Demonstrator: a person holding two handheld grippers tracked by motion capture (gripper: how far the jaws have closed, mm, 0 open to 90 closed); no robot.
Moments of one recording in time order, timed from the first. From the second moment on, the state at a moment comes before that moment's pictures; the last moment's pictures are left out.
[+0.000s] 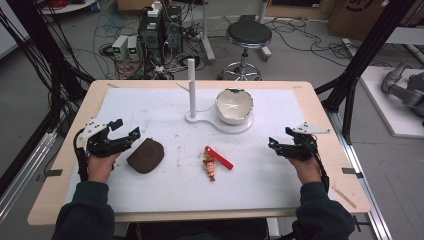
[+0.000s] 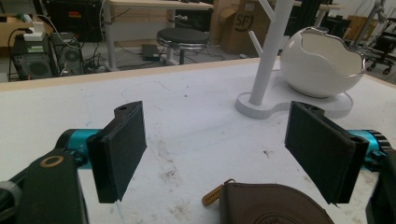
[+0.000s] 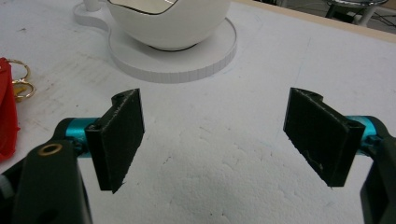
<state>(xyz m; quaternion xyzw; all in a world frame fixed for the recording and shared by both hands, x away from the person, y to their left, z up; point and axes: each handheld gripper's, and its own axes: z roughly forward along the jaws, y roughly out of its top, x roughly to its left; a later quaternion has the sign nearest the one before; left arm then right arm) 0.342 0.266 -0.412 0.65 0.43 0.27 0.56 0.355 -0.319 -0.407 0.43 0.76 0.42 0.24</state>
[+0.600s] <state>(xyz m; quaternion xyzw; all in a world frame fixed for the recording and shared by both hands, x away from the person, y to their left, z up) 0.341 0.259 -0.413 0.66 0.43 0.27 0.55 0.354 -0.318 -0.407 0.42 0.76 0.43 0.24</state>
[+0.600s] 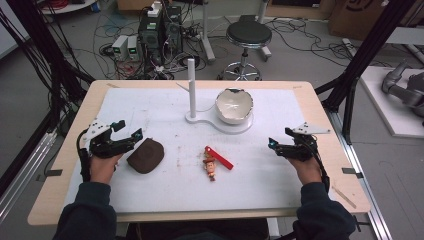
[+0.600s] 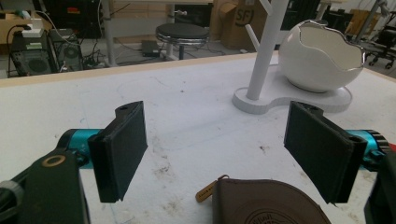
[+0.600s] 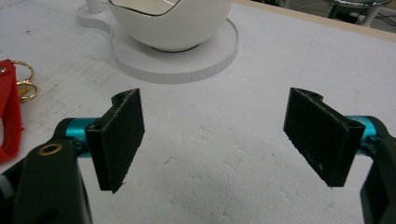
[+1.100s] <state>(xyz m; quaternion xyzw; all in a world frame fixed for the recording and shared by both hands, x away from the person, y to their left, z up) 0.339 0.254 -0.414 0.67 0.42 0.26 0.56 0.352 -0.270 -0.415 0.35 0.82 0.42 0.16</state>
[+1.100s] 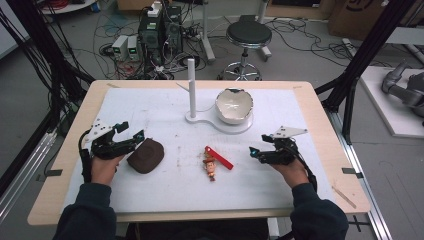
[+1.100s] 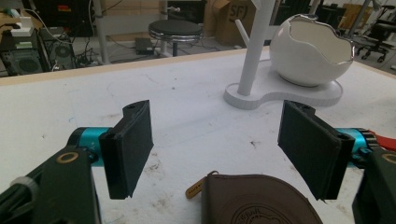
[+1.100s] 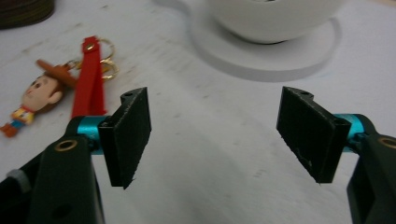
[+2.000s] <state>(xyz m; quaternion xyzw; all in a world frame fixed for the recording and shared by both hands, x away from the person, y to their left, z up) 0.342 0.246 -0.416 0.68 0.42 0.25 0.55 0.355 -0.199 -0.429 0.27 0.88 0.38 0.10</state>
